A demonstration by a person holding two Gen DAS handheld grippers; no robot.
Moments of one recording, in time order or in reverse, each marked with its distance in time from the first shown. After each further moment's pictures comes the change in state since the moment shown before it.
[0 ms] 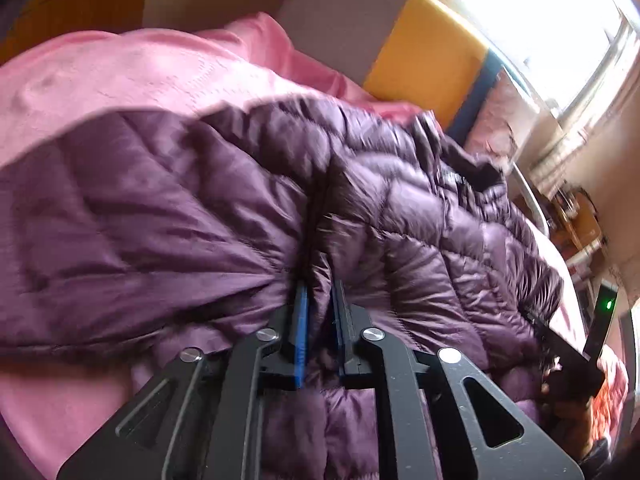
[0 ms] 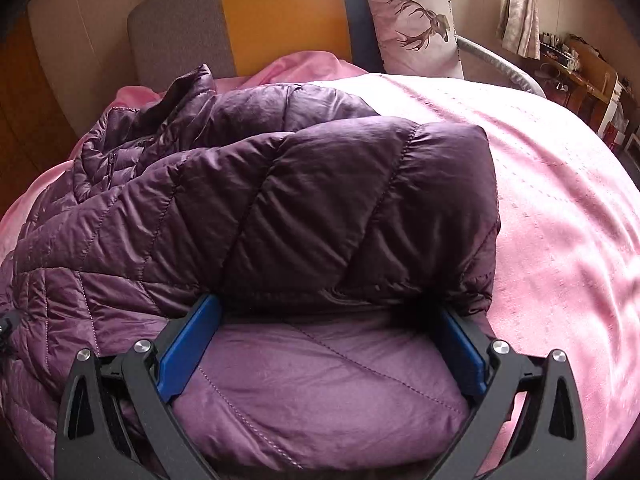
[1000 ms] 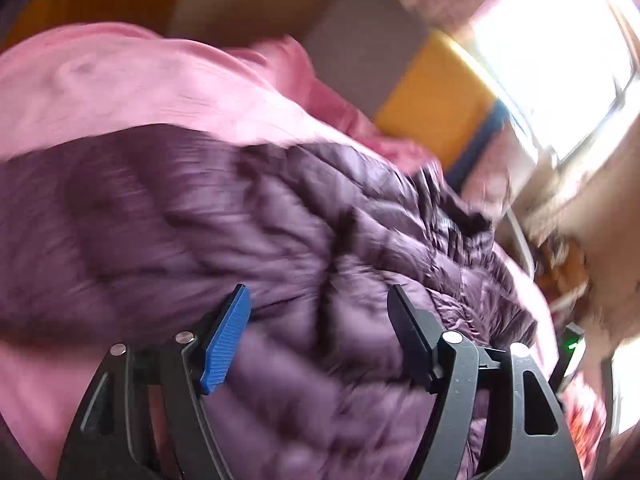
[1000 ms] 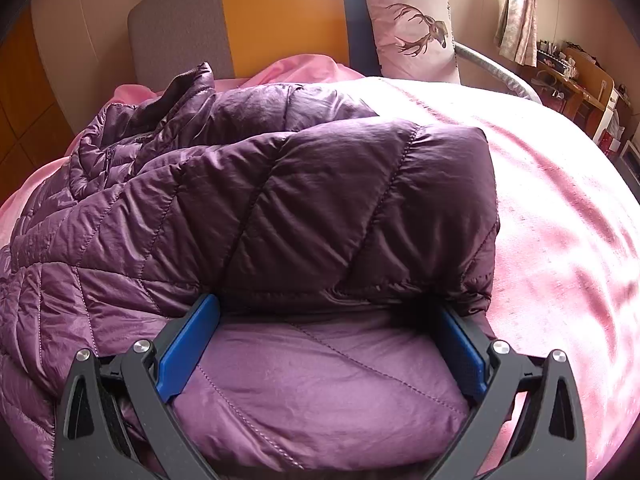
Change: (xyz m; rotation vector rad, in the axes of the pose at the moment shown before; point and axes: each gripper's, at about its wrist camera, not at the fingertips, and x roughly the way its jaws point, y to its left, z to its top) left arm -0.040 0.033 -0.005 -0.156 -0.067 -0.066; right arm -0.010 0.011 -0.001 -0.019 -0.009 -0.027
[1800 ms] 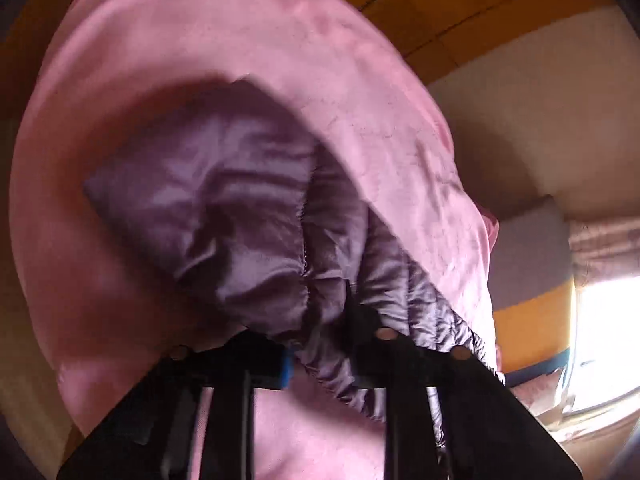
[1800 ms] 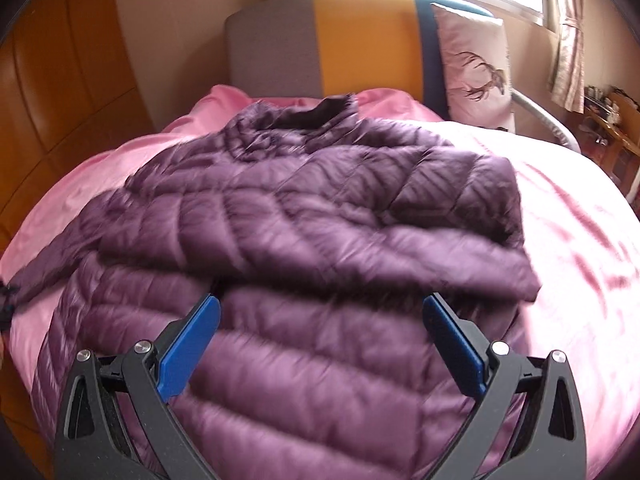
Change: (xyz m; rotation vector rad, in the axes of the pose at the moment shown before) left arm -0.155 0.283 0.013 -0.691 -0.275 0.260; right arm -0.104 0.072 -0.069 -0.169 -0.093 0.192
